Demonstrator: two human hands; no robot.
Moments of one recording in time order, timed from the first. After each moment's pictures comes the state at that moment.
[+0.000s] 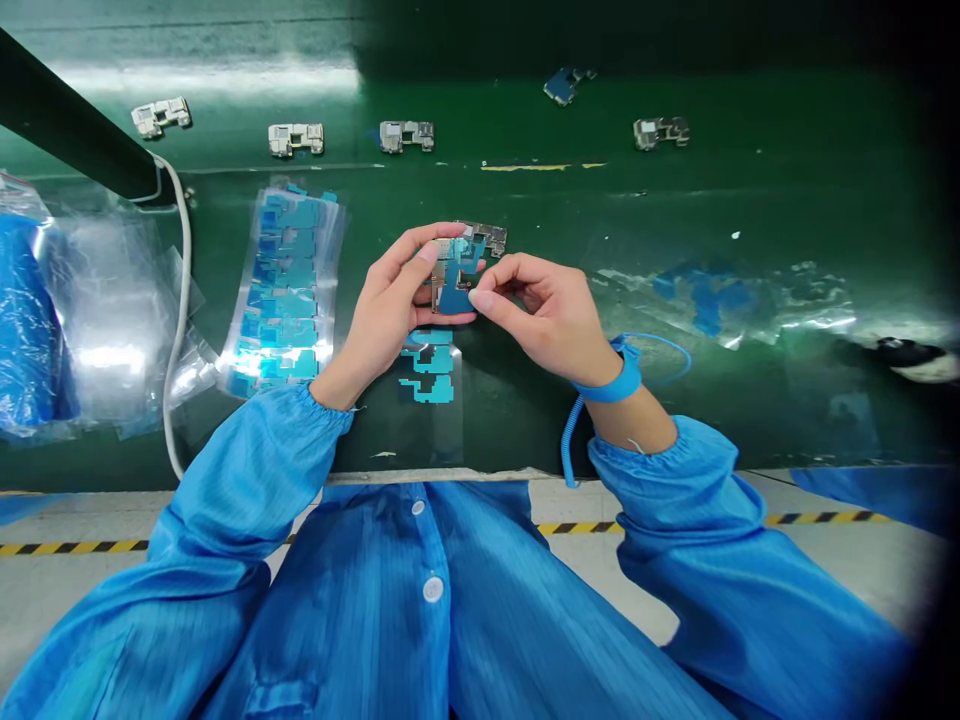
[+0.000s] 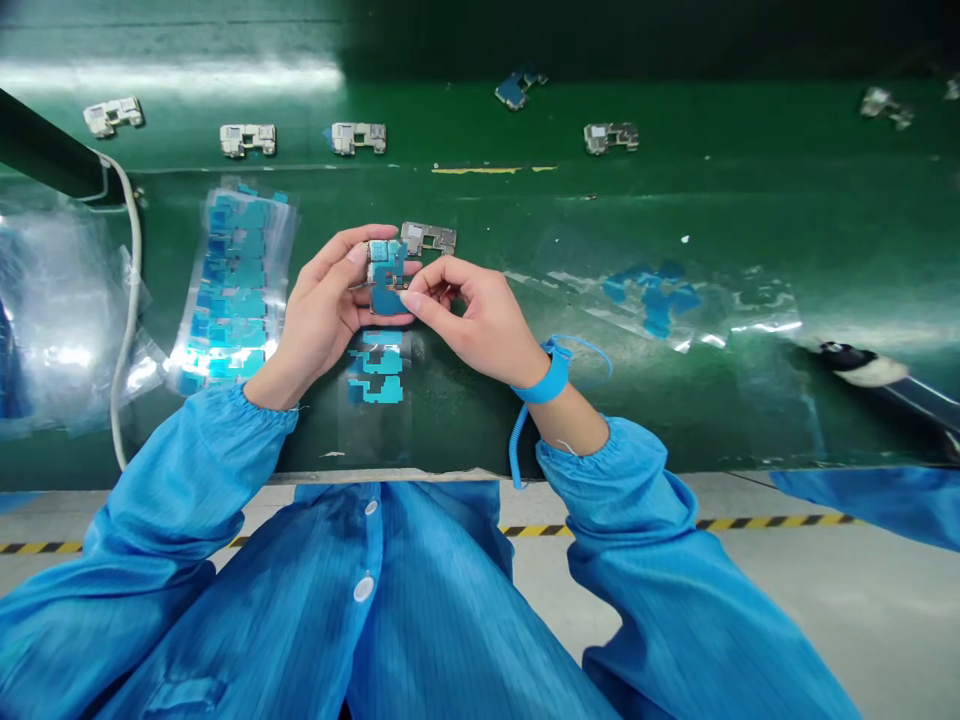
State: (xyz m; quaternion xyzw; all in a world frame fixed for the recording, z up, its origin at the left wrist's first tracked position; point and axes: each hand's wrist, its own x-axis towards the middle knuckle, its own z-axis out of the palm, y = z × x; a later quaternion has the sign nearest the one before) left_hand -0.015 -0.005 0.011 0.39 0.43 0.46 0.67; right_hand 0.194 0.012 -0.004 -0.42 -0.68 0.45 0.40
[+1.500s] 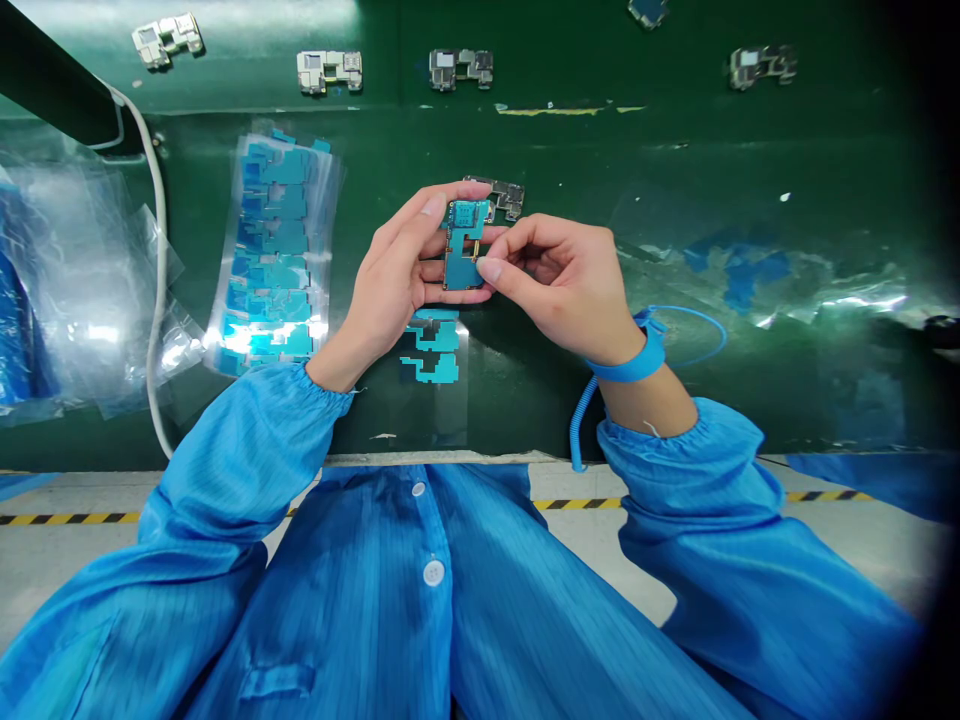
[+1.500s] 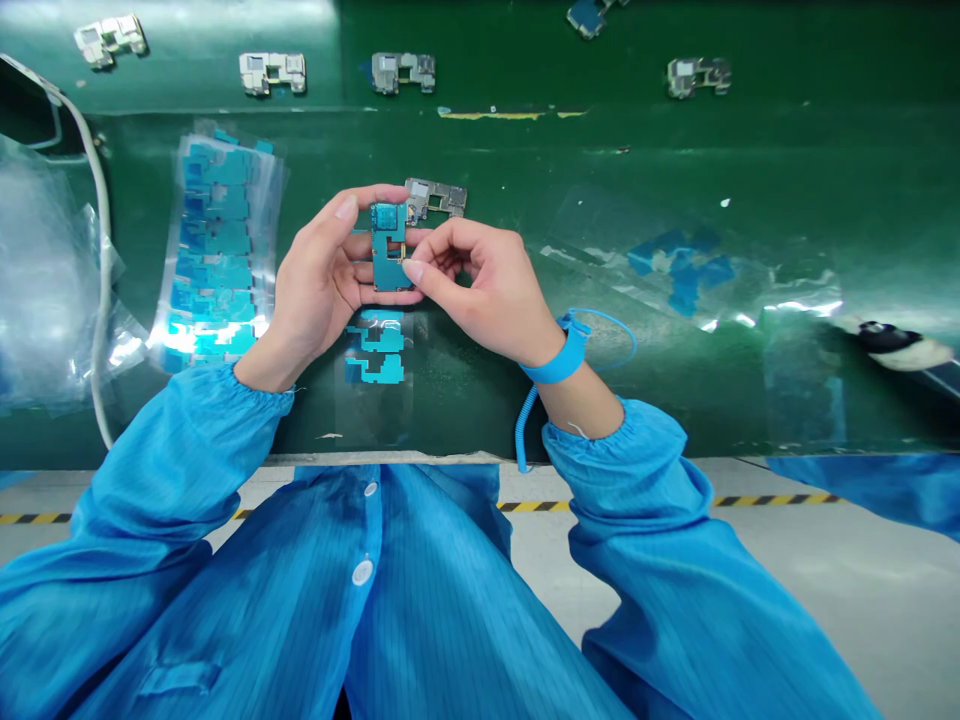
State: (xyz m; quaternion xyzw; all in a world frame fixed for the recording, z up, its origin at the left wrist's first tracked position) left_hand -0.015 -0.004 0.011 0.38 0.42 0.42 0.70; right_hand 0.192 0.012 -0.004 -0.44 -0.65 0.48 0.40
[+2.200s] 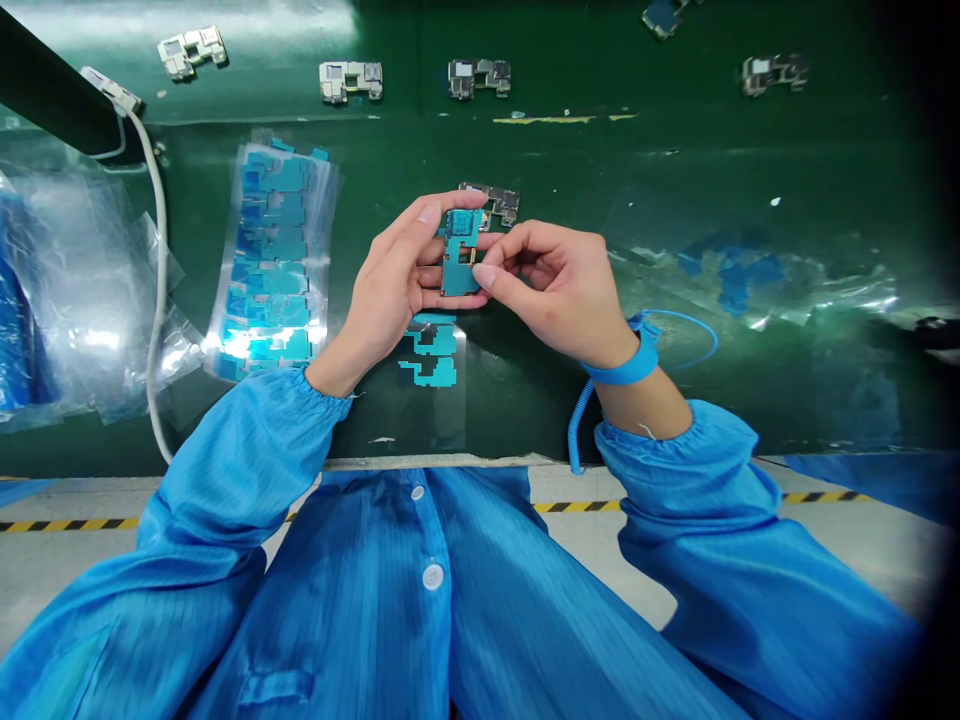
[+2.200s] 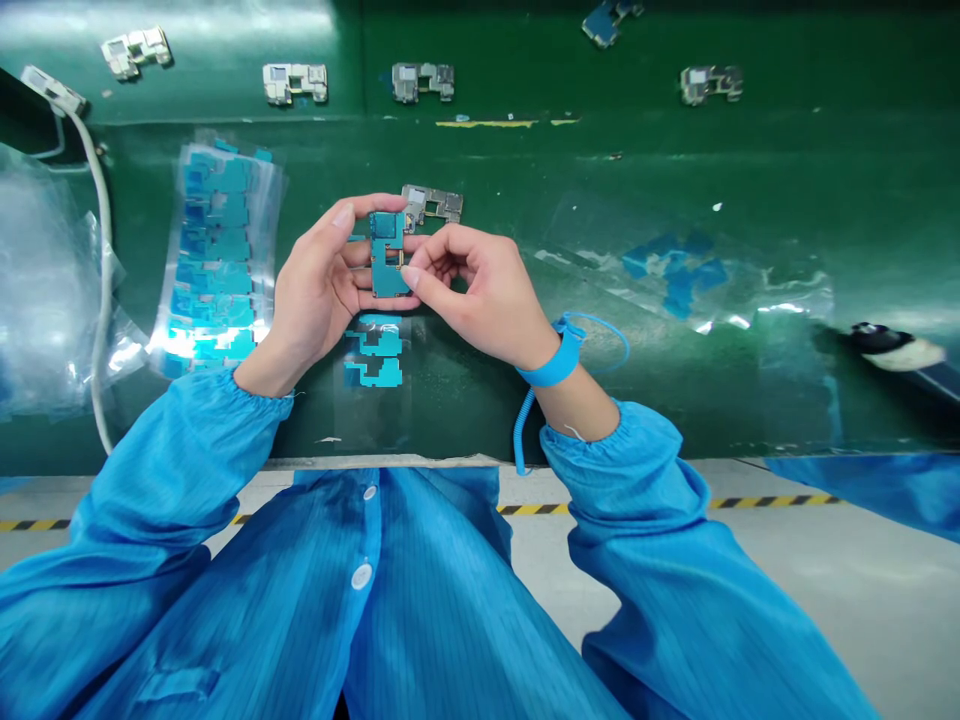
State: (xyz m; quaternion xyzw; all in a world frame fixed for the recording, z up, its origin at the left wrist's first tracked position) left_hand -0.014 -0.003 0.005 0.41 0.41 0.43 0.69; right_hand 0.191 0.009 -0.004 -0.42 -0.65 0.48 0.41
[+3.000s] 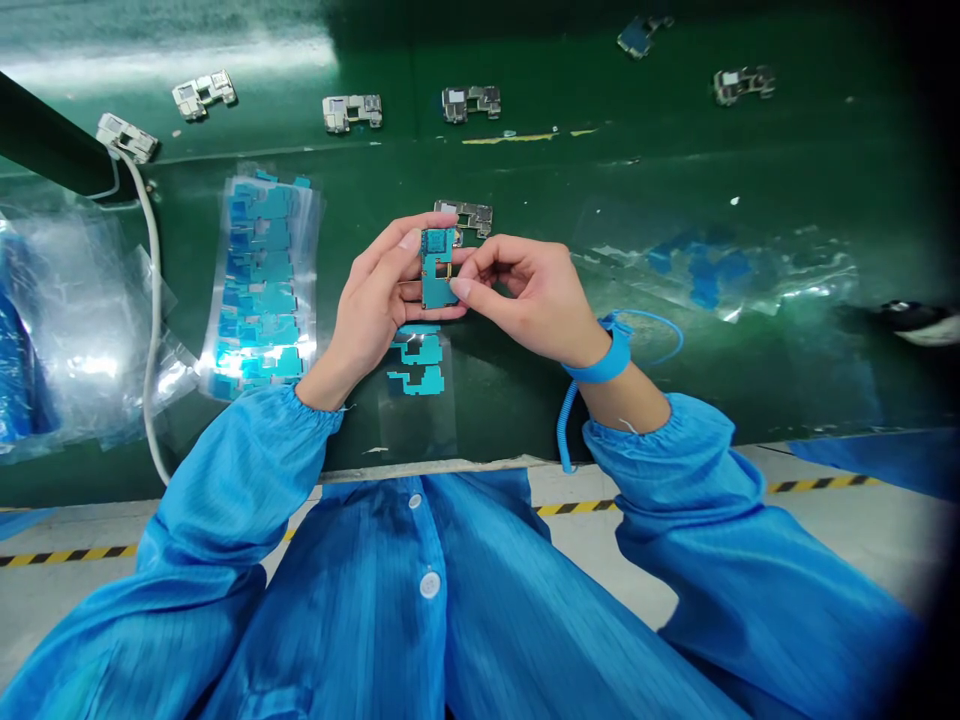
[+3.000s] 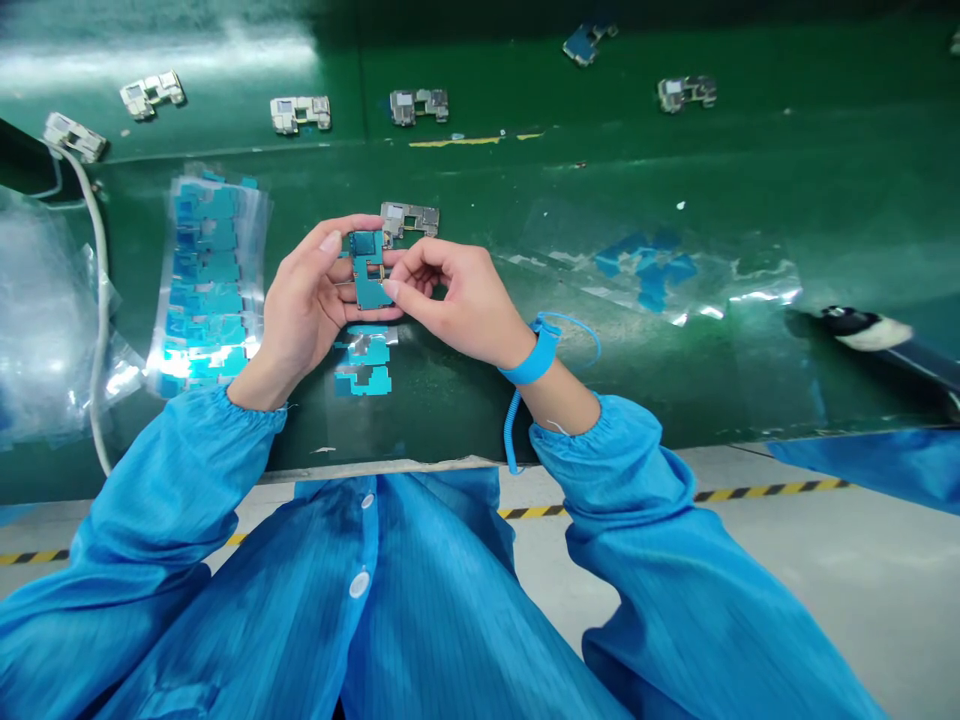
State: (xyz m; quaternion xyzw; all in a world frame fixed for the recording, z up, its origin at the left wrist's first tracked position) left_hand -0.012 -0.008 0.010 0.44 0.44 0.43 0.66; right_hand 0.193 0.012 -0.002 -0.42 -0.66 0.48 0.40
